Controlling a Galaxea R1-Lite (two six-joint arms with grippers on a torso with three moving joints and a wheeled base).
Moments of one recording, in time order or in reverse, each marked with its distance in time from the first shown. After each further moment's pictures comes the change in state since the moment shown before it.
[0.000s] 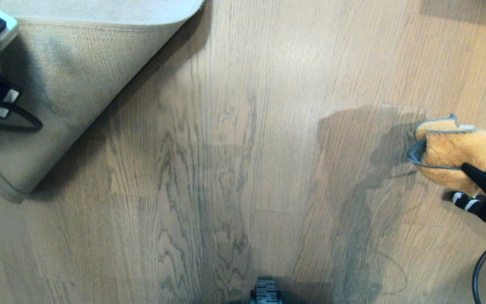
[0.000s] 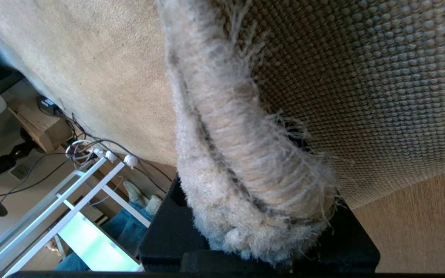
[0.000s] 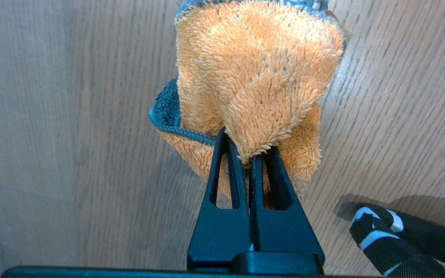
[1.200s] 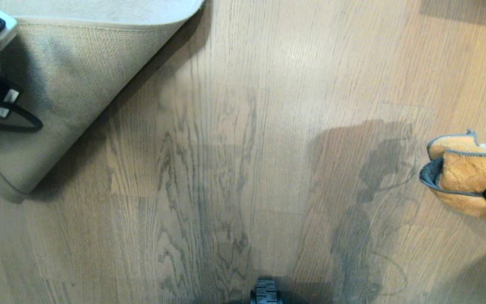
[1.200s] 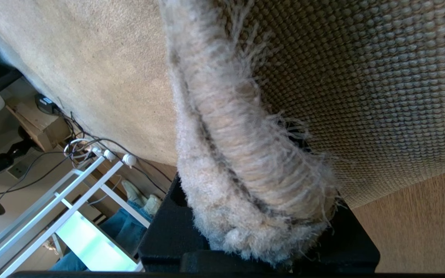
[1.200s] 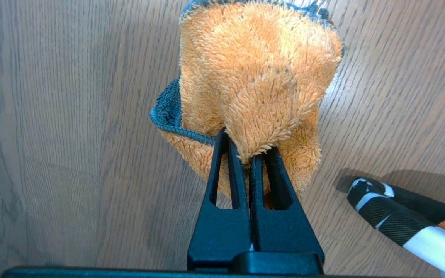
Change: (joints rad) left arm -0.001 0.000 0.001 0.000 0.001 -0.009; right arm 0.036 -0.232 0.168 0.025 -0.017 -0.017
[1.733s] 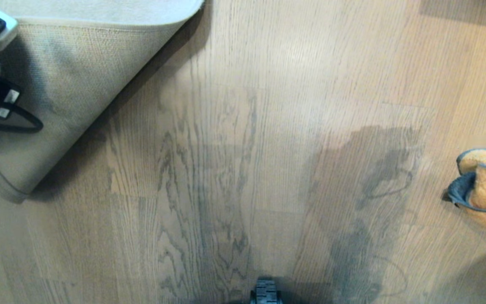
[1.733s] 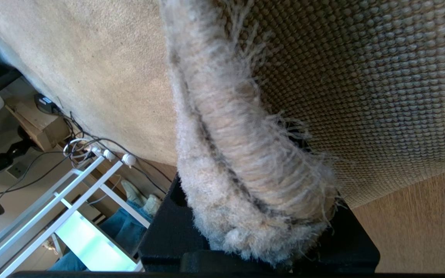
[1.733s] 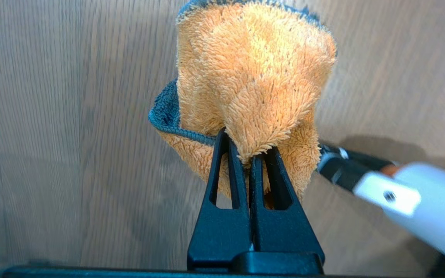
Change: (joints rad) left arm 0.000 0.000 0.001 0.000 0.000 -0.001; right arm -0.005 -0.292 0.000 0.285 -0.114 -0.011
